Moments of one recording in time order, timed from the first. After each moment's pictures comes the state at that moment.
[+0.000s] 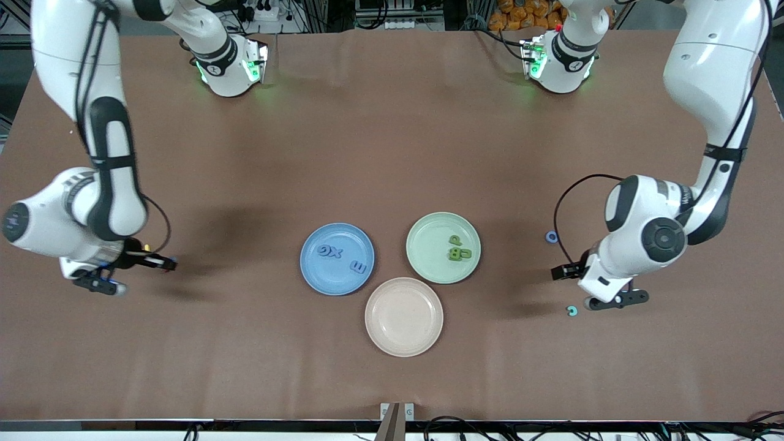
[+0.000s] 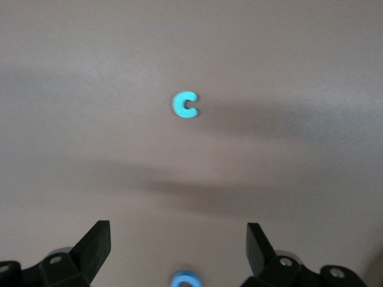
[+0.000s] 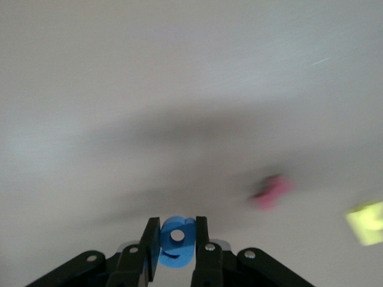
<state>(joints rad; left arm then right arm) 0.15 0.61 -0.34 -1.66 0.25 2.19 -0.42 0.37 0.60 -0.55 -1.82 0.61 2.22 -0.23</state>
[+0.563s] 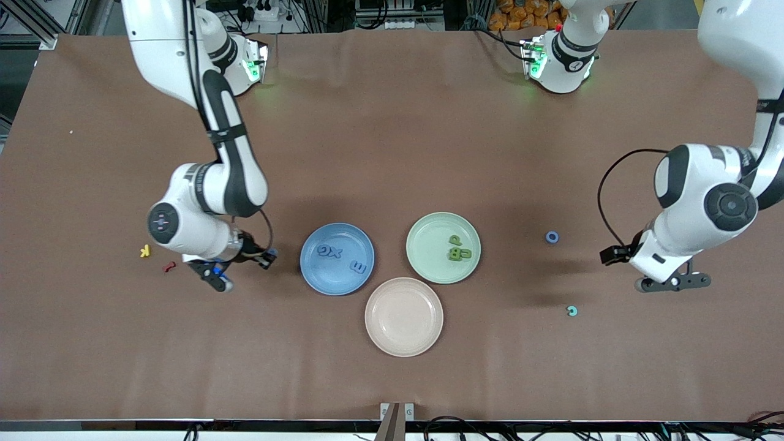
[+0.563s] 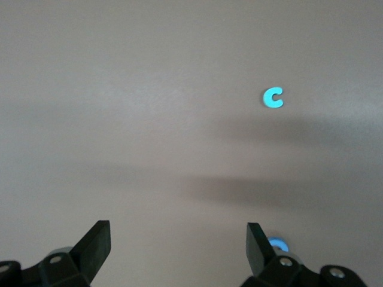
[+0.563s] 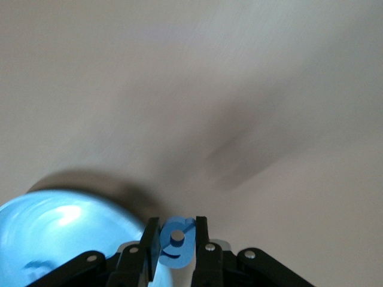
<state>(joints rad) 0.19 0.39 -0.25 -1.81 0.25 2.18 -0.26 0.69 0.60 -0.46 -1.79 0.62 2.22 0.57</state>
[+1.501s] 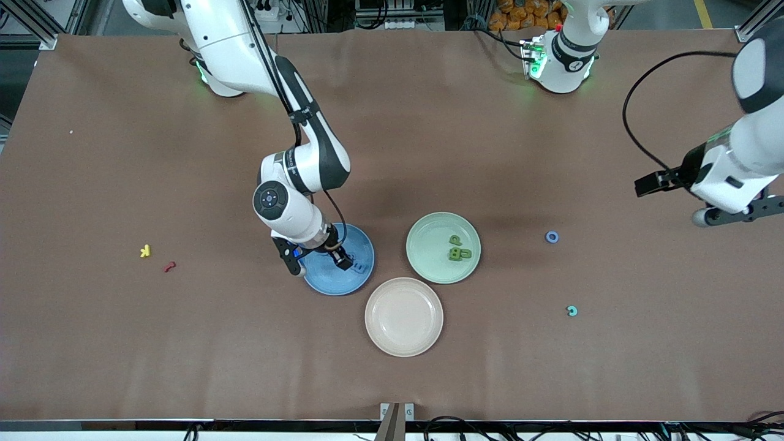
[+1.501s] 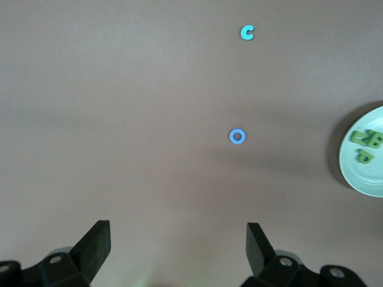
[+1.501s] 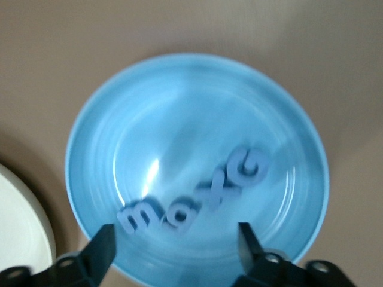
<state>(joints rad) 0.01 0.11 -0.08 -1.64 0.04 1.60 -0.24 0.80 0.70 -0.31 -1.66 0.56 2.40 1.14</state>
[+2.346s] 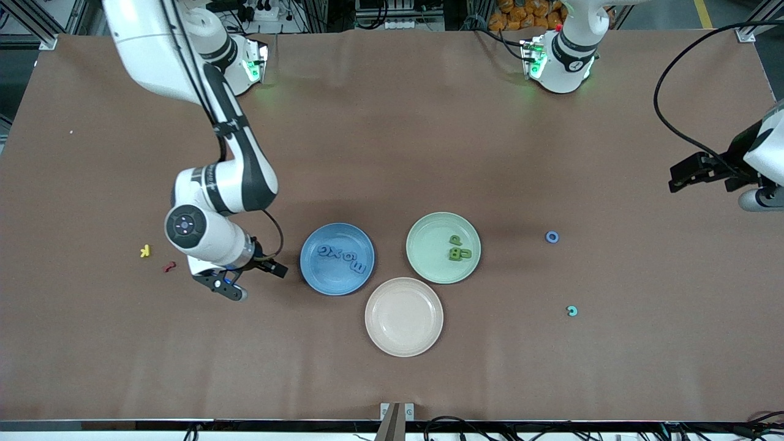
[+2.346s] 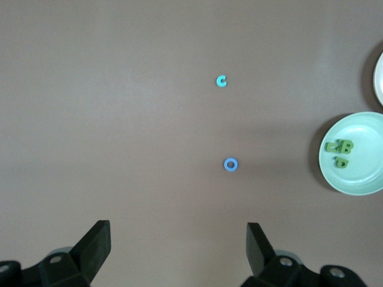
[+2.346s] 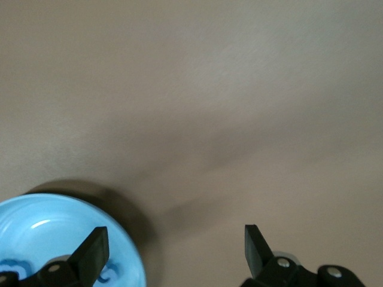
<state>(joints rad) 0.02 0.11 -0.06 -1.49 0.03 1.61 -0.04 0.45 0.57 -0.19 -1.68 0.19 2.20 0.61</state>
